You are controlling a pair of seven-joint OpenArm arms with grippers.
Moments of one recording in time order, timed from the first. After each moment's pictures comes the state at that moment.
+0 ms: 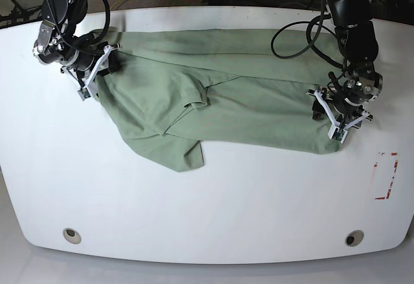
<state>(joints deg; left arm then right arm) -3.9 -12.3 -17.6 78.3 4.9 -35.9 35.1 -10.5 14.0 25.0 91.6 29.7 41.0 -68.4</state>
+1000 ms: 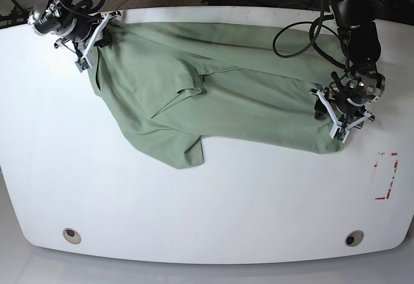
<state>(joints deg) -3.9 -13.6 -17.4 78.1 4.8 -35.9 35.0 -25.5 13.1 30.1 108.0 34.0 41.0 -72.1</state>
